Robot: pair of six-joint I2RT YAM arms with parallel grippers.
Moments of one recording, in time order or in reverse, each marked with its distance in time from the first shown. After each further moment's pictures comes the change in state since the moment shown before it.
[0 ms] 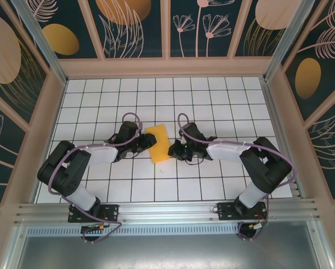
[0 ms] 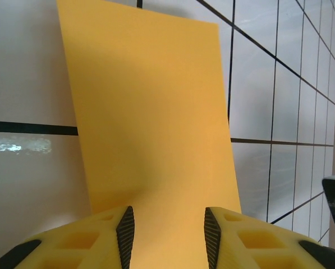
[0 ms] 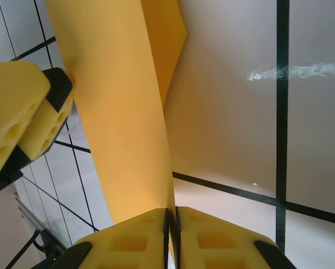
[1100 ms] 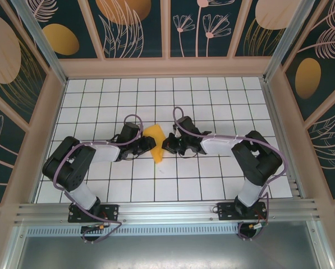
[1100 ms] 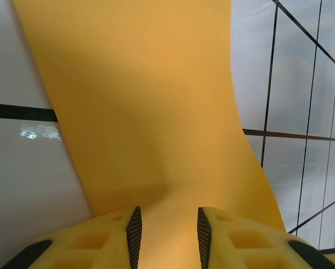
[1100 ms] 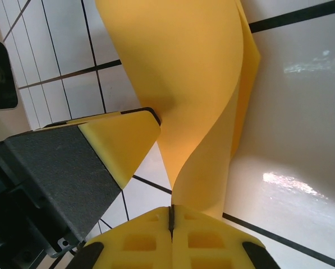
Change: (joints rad) left arm 0.000 0.061 0.011 -0.019 -0.001 0.023; right arm -0.003 0.113 0.121 0.065 -0.056 0.043
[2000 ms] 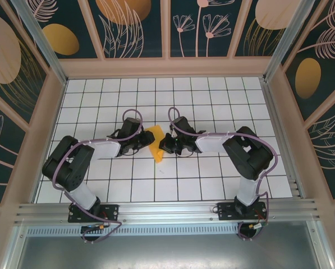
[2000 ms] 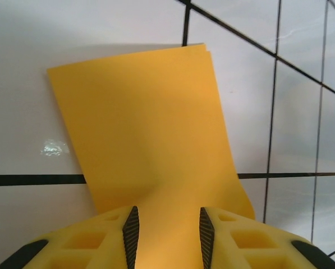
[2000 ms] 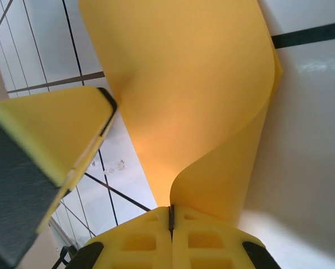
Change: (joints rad) left arm 0.009 0.005 0.083 -0.092 -0.114 0.037; right arm 0.011 0.099 0.048 0.043 0.002 0.007
